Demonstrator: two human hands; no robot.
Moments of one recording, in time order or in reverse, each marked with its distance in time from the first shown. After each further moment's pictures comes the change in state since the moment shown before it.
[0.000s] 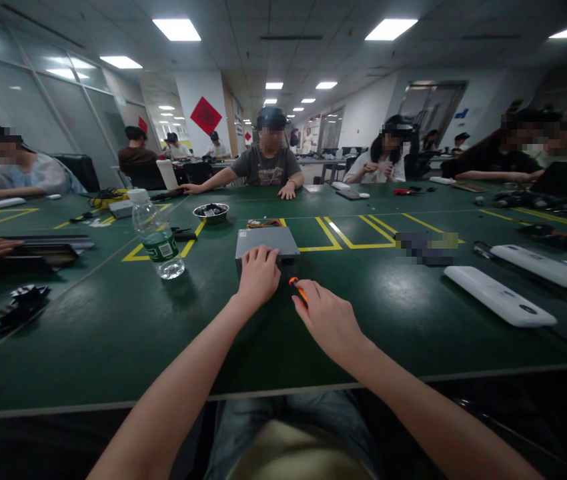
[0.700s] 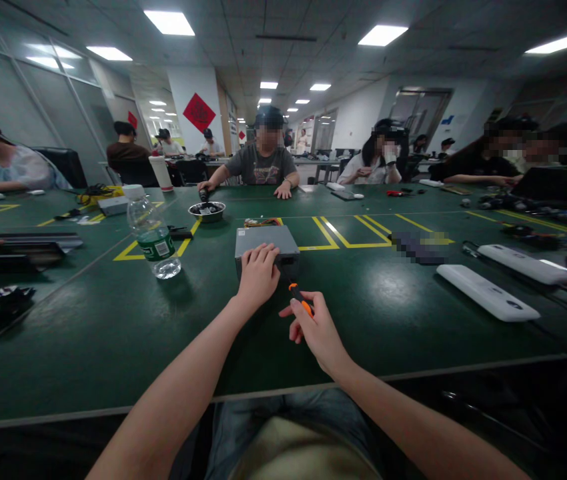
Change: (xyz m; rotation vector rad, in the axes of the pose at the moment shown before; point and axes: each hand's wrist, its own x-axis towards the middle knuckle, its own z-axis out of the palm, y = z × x) left_hand -0.007 -0.004 0.008 -0.128 0.046 0.016; right_hand -0.014 -0.029 0.027 1.329 -0.061 0.693
